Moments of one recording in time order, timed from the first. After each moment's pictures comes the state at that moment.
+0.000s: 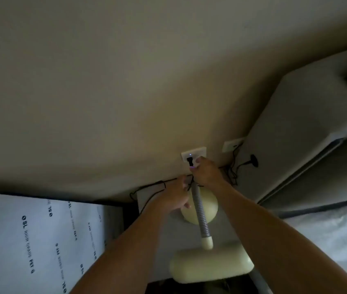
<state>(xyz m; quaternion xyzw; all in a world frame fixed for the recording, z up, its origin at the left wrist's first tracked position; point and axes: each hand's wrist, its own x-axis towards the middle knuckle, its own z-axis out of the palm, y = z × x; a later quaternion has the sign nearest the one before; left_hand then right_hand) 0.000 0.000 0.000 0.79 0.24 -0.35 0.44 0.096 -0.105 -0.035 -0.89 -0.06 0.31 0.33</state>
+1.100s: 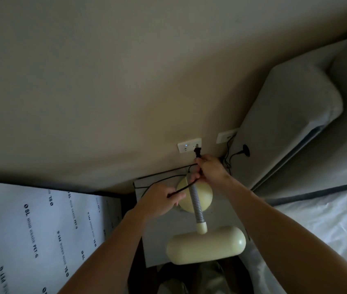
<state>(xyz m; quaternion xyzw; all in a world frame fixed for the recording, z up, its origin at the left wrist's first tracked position) -0.055 0.018 0.031 0.88 0.14 -0.27 0.36 0.070 -0.142 0.010 -0.65 0.13 0.42 0.62</state>
